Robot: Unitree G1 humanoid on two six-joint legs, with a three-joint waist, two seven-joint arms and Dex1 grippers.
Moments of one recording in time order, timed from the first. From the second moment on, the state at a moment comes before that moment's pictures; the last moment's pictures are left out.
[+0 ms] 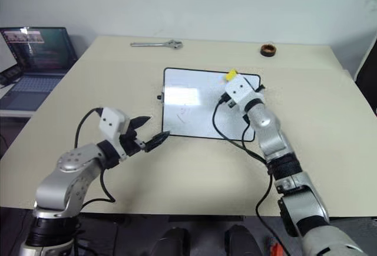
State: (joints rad) left arm -0.21 0.56 0.11 -0.28 -0.39 0.54 -0.62; right arm -0.77 -0.27 0.19 0.36 -0.29 0.10 0.18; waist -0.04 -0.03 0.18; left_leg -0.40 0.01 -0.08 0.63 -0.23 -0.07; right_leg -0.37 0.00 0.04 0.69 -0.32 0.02
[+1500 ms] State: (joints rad) left arm -0.07 0.58 0.32 -0.27 -0.42 0.49 -0.58; right arm -0.24 -0.46 0.10 -0.40 0.25 0.44 0.75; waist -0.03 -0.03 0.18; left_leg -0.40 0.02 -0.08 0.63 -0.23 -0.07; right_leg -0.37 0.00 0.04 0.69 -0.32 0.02
